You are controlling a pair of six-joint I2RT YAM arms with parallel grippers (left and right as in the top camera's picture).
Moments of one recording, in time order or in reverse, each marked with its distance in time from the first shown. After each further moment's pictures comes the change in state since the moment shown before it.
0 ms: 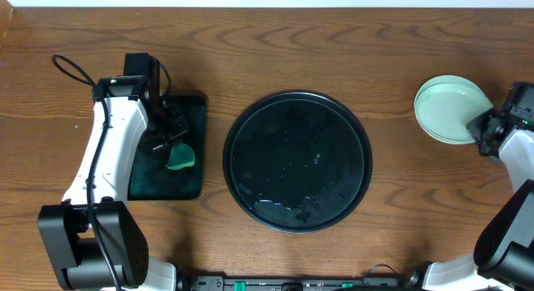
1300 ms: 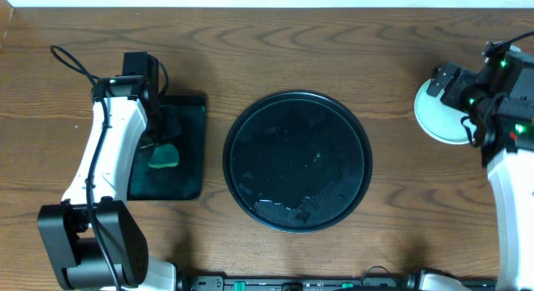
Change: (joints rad) left arm 0.011 0.005 0.000 0.025 -0.188 0.113; right arm 0.258 -0.383 0.095 -0.105 -0.260 -0.298
